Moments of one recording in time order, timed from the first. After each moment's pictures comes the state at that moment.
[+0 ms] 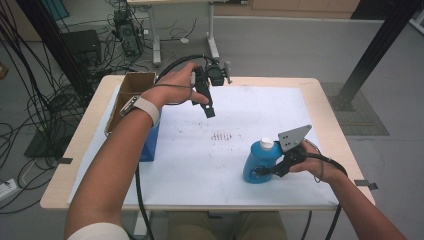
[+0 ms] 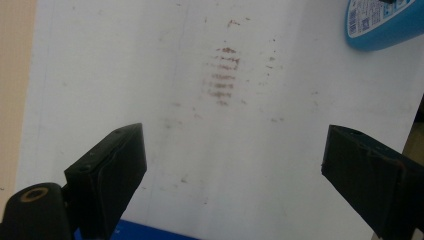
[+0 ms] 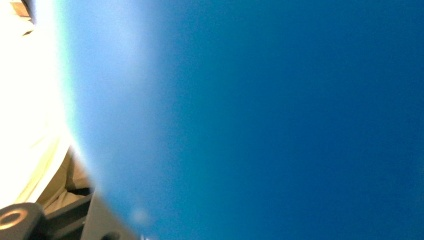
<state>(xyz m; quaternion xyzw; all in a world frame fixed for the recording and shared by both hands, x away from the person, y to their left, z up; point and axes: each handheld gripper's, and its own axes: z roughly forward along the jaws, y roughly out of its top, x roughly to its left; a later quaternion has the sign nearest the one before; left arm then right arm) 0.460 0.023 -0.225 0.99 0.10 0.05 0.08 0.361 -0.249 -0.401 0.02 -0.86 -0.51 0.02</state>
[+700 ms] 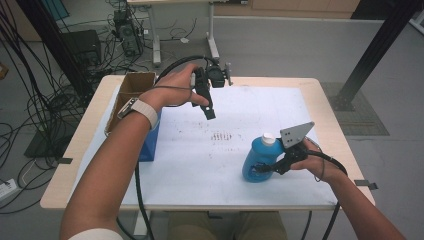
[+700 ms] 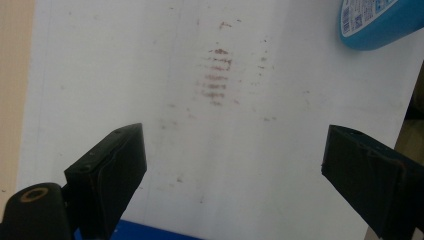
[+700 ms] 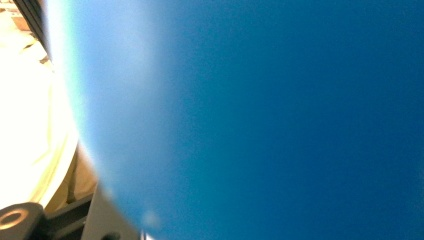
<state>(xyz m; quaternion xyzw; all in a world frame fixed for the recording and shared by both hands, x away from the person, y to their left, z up) 0.449 0.022 -0.221 0.99 0.09 0.06 0.08 0.361 -0.250 -0.390 0.01 -0.85 -0.52 0.03</state>
